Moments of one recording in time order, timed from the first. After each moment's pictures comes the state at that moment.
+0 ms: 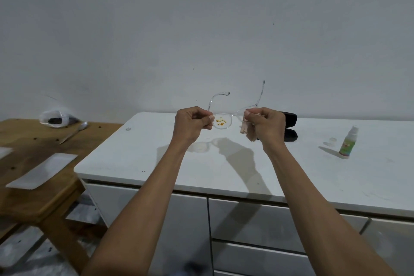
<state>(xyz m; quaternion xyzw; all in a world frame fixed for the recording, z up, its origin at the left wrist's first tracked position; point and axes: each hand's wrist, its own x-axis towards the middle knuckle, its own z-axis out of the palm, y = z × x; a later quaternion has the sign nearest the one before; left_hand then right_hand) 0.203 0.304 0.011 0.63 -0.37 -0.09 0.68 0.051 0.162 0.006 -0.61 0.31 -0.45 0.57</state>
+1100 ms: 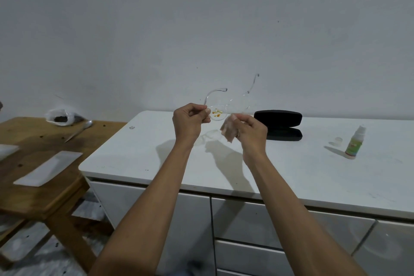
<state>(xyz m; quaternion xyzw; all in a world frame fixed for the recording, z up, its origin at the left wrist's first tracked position) 0.207 0.298 0.007 0.61 -0.27 -0.05 0.74 0.075 0.214 -0.009 -0.51 0.21 -0.46 0.70</state>
